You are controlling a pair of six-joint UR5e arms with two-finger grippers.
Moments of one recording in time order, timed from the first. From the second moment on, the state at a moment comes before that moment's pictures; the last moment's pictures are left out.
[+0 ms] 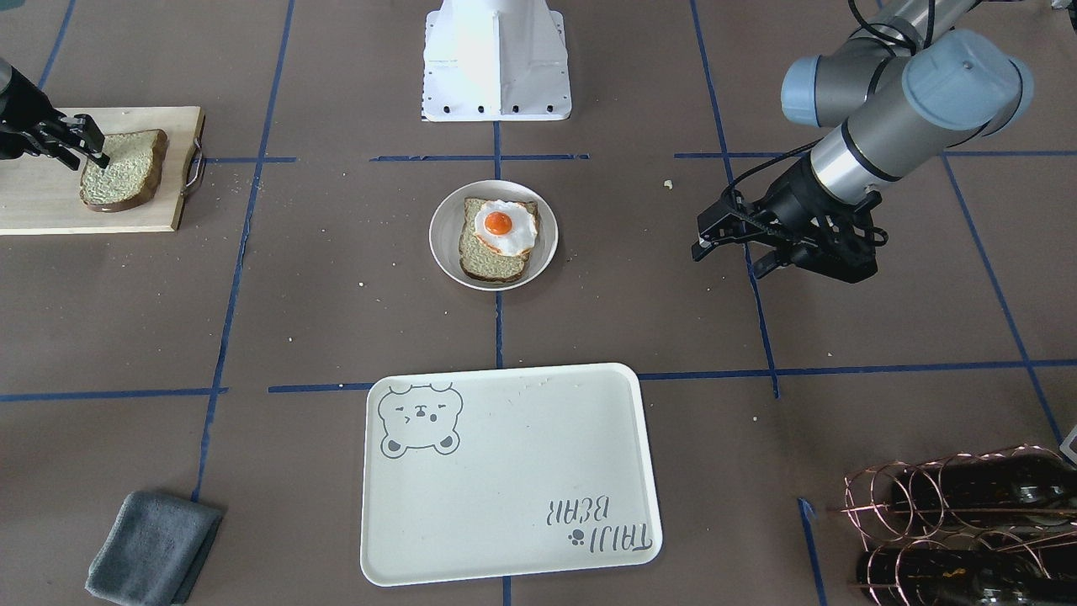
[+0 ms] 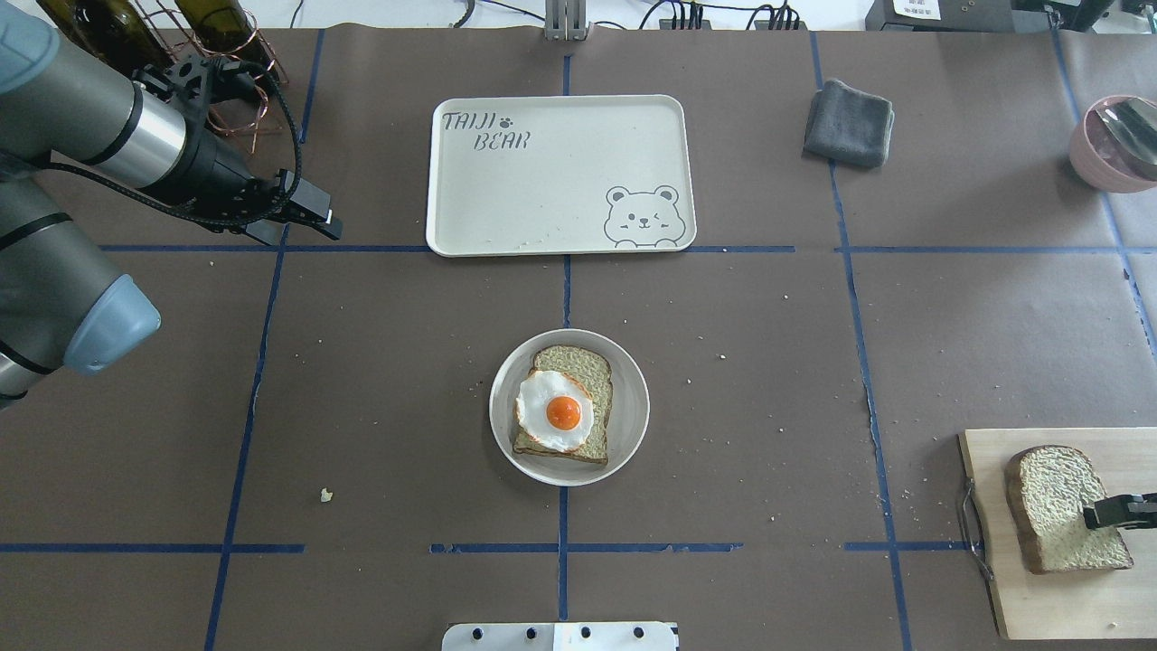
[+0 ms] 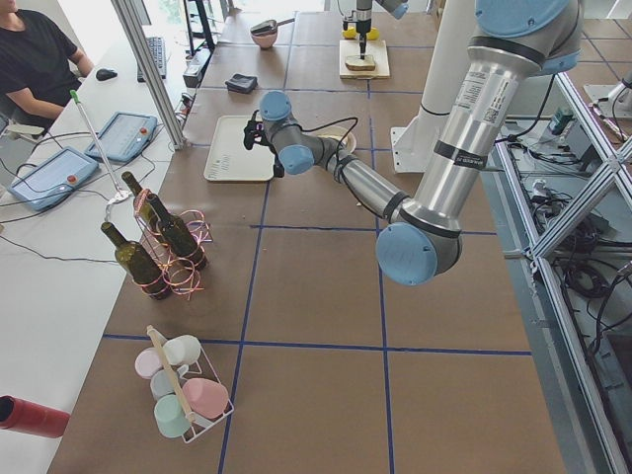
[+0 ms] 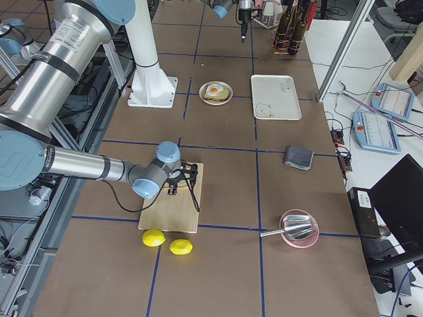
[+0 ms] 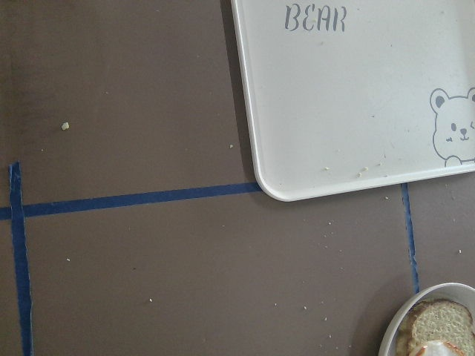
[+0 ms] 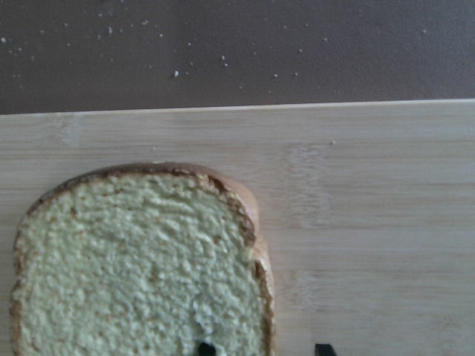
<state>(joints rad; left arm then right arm) -0.93 -1.94 -1.75 -2.01 -2.34 -0.99 0.66 -2.13 1.80 -0.52 2.09 1.12</state>
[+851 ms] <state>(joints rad) -0.93 -1.93 -1.75 -2.01 -2.34 -0.99 0.71 -2.12 1.91 -0.52 2.10 1.12</state>
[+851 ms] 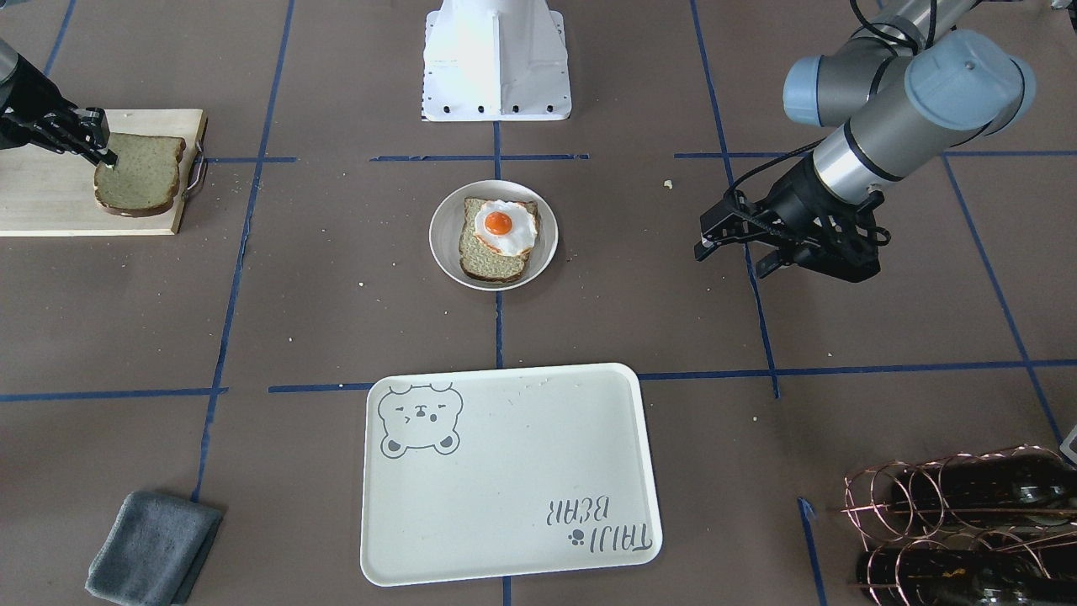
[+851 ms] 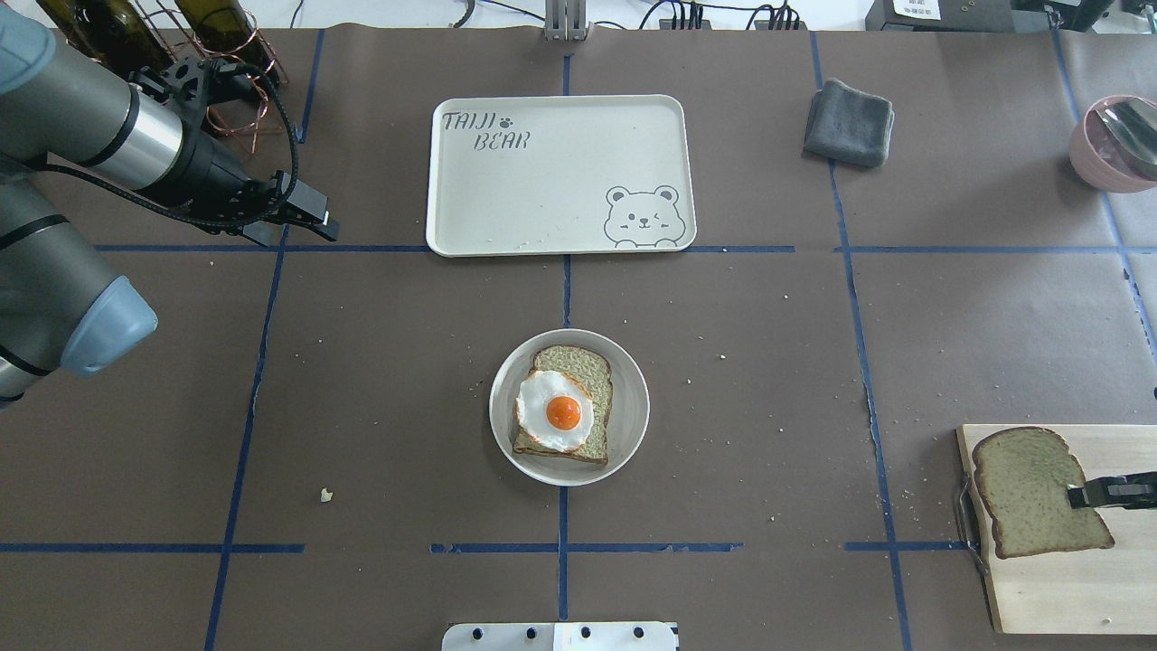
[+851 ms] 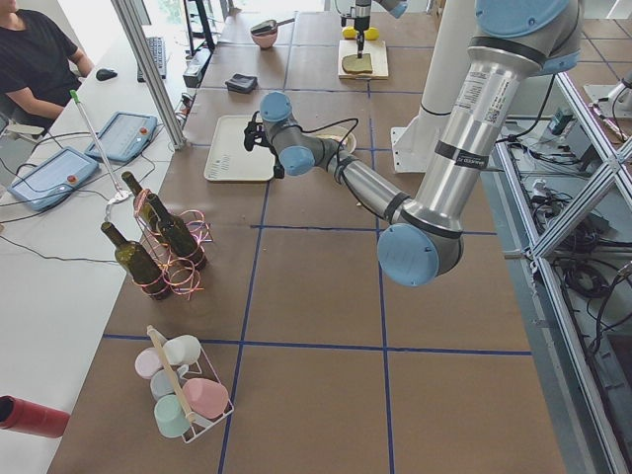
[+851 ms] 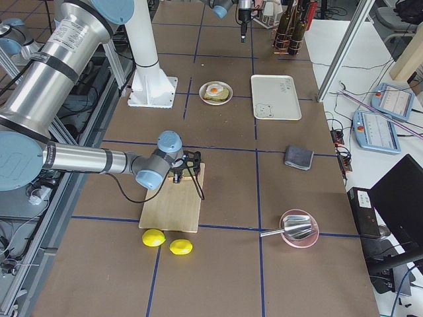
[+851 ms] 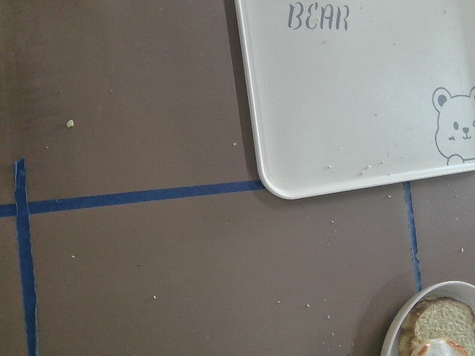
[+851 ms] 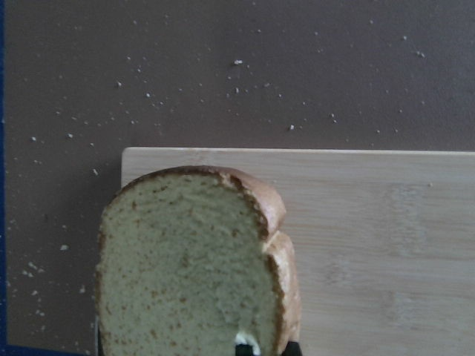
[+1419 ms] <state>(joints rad) -0.93 -1.93 -1.75 -2.01 -2.32 -1.00 0.83 -1.87 1.97 -0.54 2.23 1.26</state>
